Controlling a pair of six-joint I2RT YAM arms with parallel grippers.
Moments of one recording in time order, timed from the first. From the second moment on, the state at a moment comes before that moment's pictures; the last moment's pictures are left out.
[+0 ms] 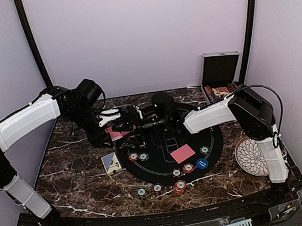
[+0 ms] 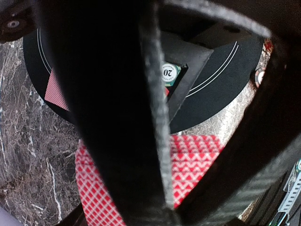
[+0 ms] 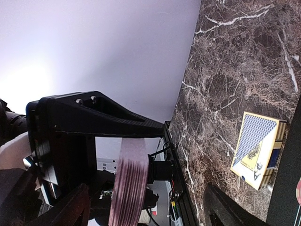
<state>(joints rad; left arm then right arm) -0.61 1.58 1.44 -1.08 0.15 0.62 0.89 2.18 1.46 0.57 -0.79 1.27</state>
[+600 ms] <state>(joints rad) -0.61 1.59 1.44 -1.08 0.15 0.62 0.93 2.31 1.65 0.47 -0.79 1.27</state>
